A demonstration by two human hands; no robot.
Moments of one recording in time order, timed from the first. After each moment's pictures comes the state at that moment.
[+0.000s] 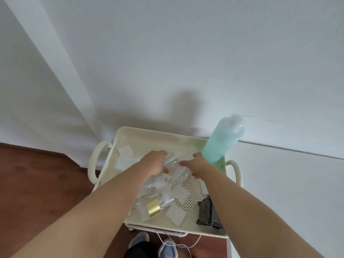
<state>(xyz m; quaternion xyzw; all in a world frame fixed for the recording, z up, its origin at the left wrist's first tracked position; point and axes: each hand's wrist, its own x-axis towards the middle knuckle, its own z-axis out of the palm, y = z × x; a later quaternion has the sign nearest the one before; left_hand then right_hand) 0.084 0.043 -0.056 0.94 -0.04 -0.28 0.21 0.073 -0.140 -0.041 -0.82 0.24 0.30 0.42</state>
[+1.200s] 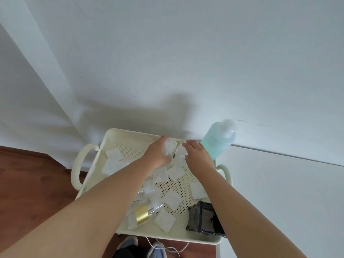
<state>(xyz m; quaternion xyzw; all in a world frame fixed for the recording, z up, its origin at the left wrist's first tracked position) 0.114 0.011 -0.060 0.90 -0.01 -0.17 0.40 0.079 -0.161 -0.016 -0.99 -0.10 0.03 0.12</state>
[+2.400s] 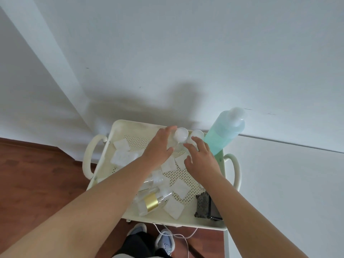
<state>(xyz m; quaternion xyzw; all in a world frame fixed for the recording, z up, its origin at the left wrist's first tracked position) 0.084 0.028 -0.048 0.91 -0.13 -0.03 0.39 0.029 -0.141 -0.006 -0.98 -0.08 0.02 0.16</state>
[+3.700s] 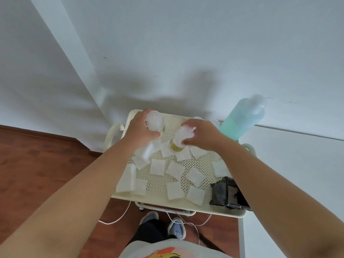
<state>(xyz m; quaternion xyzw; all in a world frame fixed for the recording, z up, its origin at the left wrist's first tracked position) 0.078 0.122 -0.010 0.90 0.03 -0.03 0.43 0.074 -0.110 0.026 -0.92 -0.10 0.18 0.32</state>
